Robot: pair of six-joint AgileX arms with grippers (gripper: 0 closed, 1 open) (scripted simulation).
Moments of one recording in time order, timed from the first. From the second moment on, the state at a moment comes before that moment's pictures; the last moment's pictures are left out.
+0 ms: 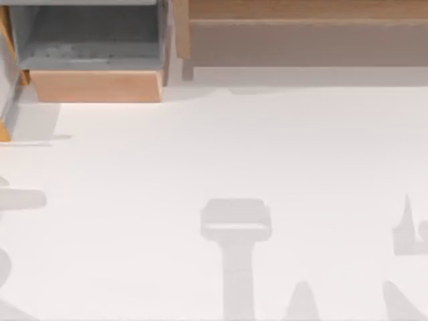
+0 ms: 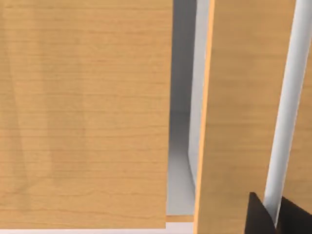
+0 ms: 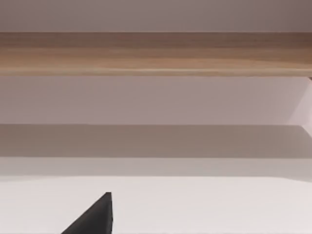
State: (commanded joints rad) left arm 0.56 2.12 0.70 1.38 0.60 1.59; right arm 0.00 0.00 0.00 0.00 0.00 0.00
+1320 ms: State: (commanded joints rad) left arm 0.68 2.04 0.49 1.50 0.72 1.60; right arm 0.00 0.00 0.00 0.00 0.00 0.00
